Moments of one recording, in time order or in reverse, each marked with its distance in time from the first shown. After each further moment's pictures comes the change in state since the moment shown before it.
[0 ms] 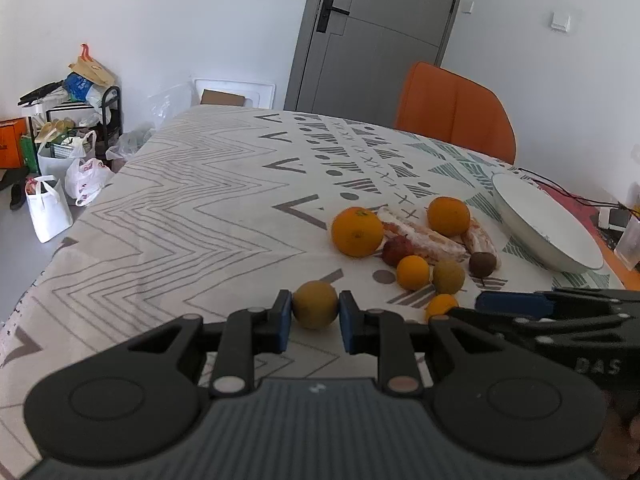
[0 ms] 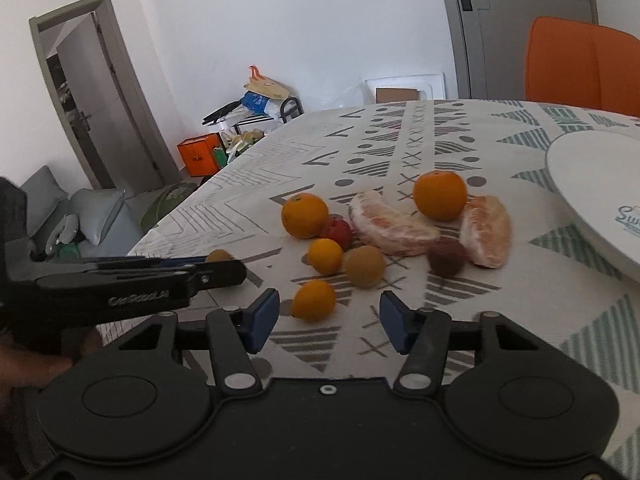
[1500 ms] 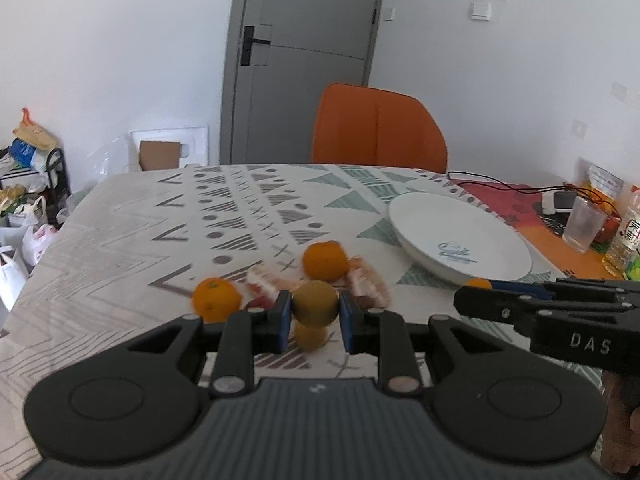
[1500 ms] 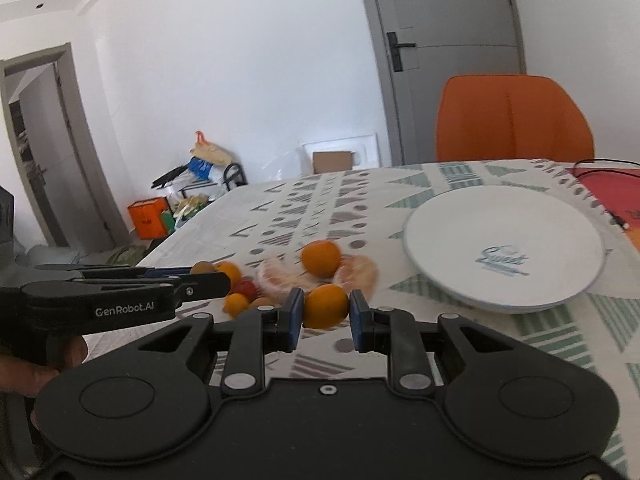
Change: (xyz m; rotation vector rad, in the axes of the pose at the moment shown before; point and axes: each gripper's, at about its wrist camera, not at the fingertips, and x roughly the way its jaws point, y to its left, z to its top) left arm -0.009 -0.096 0.025 0.173 -0.085 -0.116; right arm -0.088 -0.046 -0.004 0.047 -0.205 -0.177
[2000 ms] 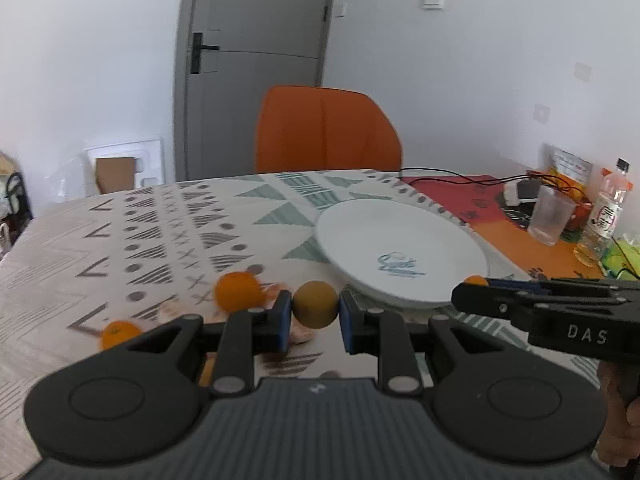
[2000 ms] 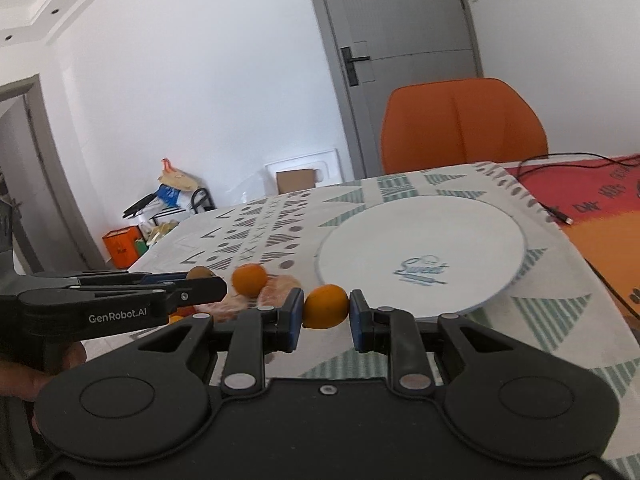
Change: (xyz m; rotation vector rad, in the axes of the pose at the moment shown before) left arm 0.034 -0.054 0.018 0.075 -0.004 -0.107; right arm -0.021 -0.060 0.001 0.081 -0.050 -0.074
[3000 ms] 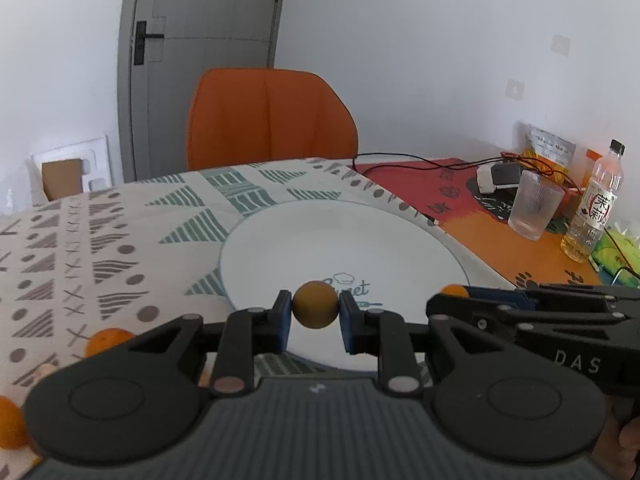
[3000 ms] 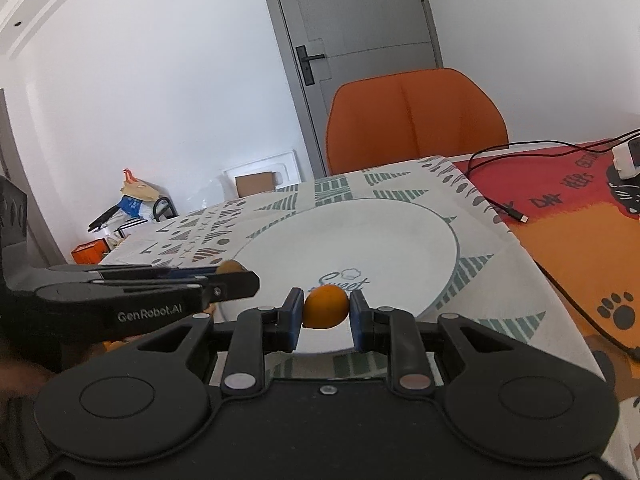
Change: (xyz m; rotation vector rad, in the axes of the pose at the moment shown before) left arm 0.094 -0.042 0.022 0.051 0.047 -0.113; right arm 0.031 -0.059 0.010 0.044 -0.001 -0.085
